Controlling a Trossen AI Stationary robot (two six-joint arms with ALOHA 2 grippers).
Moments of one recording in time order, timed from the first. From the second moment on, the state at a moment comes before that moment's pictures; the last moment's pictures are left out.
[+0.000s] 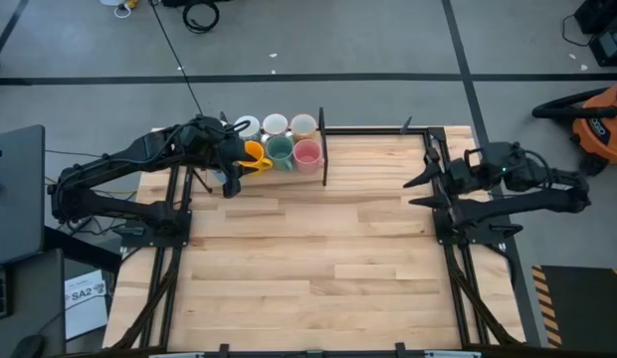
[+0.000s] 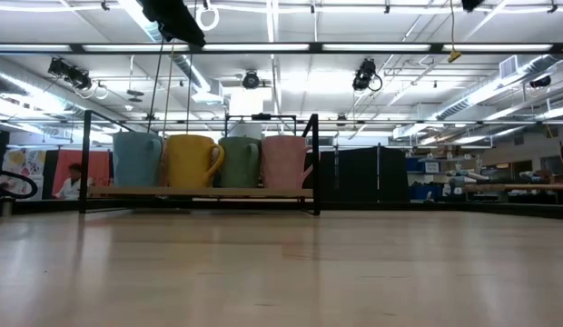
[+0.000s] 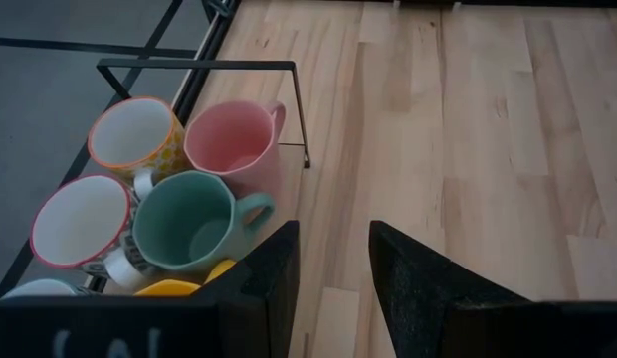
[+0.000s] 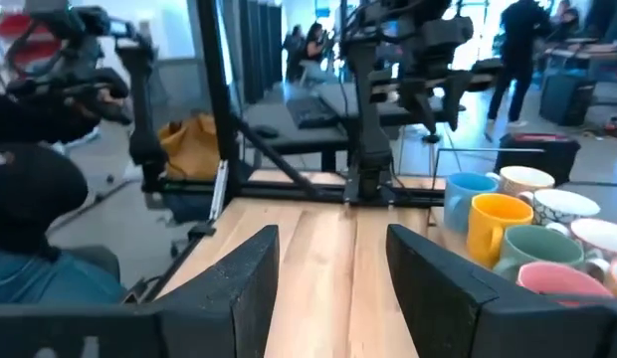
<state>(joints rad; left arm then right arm) 0.34 1.08 1.19 -0.77 0.05 0.17 0.00 0.48 0.80 -0.41 -0.21 0.00</state>
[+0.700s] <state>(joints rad) 0.33 1.08 1.19 -0.77 0.05 0.17 -0.02 0.02 0.33 -0.17 -0.20 0.12</state>
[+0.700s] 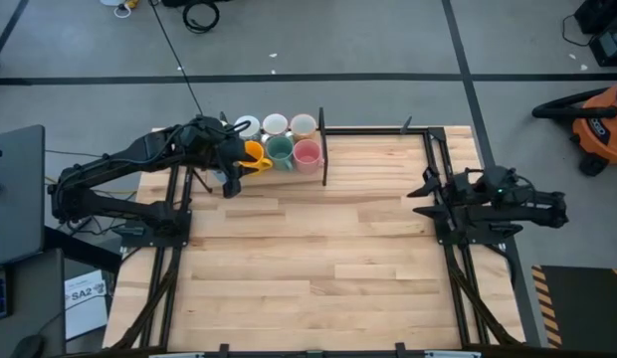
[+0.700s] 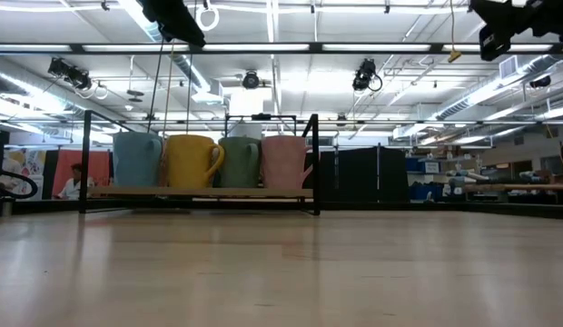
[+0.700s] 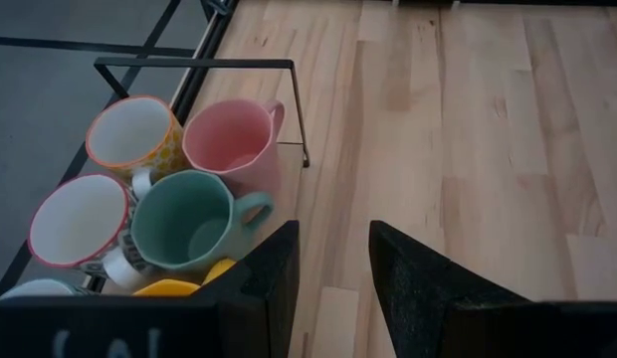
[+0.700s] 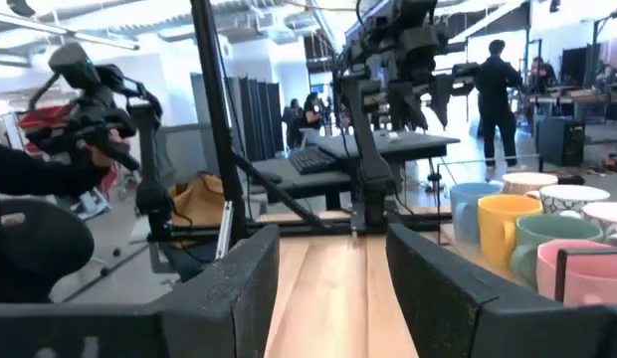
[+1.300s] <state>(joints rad) 0.33 1.08 1.19 -0.76 0.05 0.17 -0.02 0.00 0.01 0.22 -0.13 0.14</state>
